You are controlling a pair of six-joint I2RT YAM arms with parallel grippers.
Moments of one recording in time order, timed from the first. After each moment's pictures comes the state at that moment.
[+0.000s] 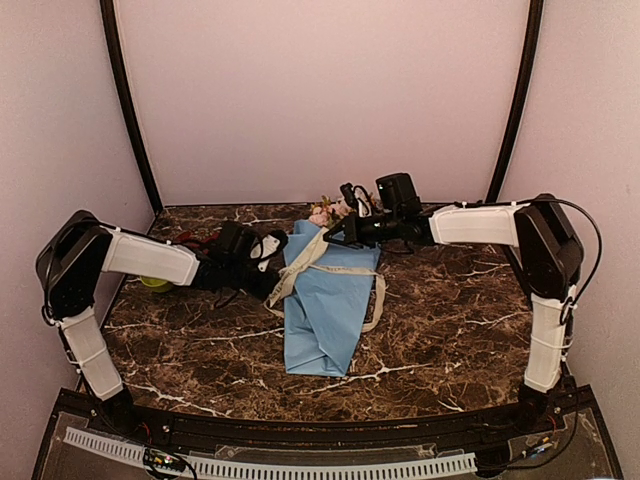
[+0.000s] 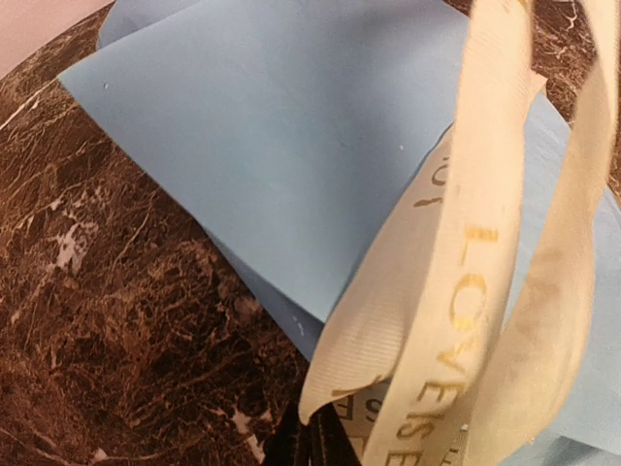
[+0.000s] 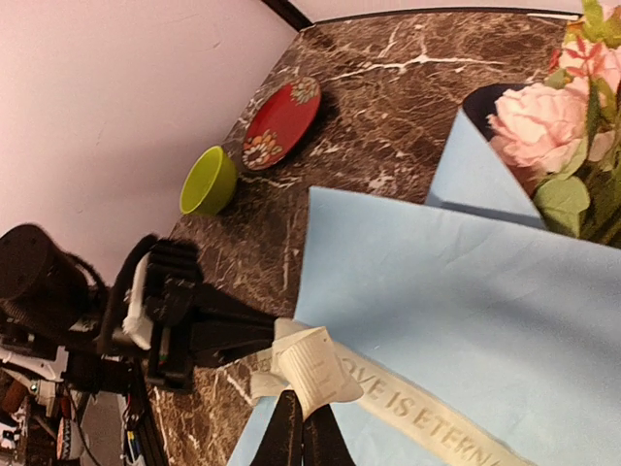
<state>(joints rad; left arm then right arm) -0.63 1.80 1.00 0.03 0.07 0.01 0.62 1.97 1.41 0.03 -0.63 0.50</state>
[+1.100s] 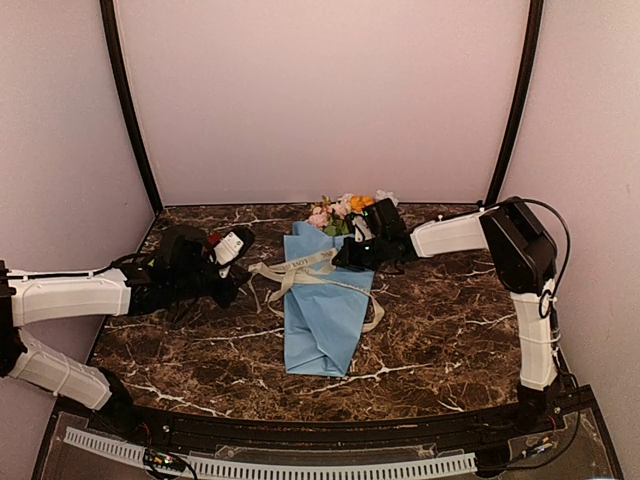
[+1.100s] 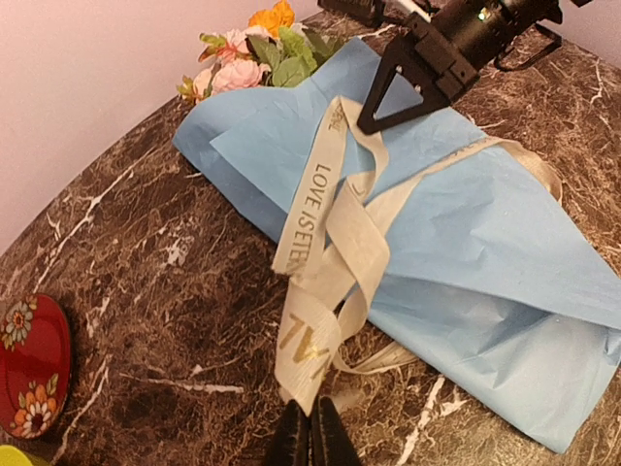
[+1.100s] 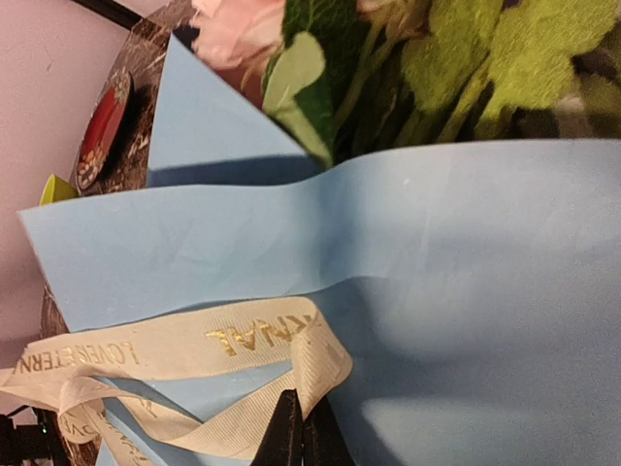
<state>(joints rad) -0.66 1.26 0.68 0.00 -0.02 0.16 0.62 2.16 1.46 -0.01 -0.34 0.56</state>
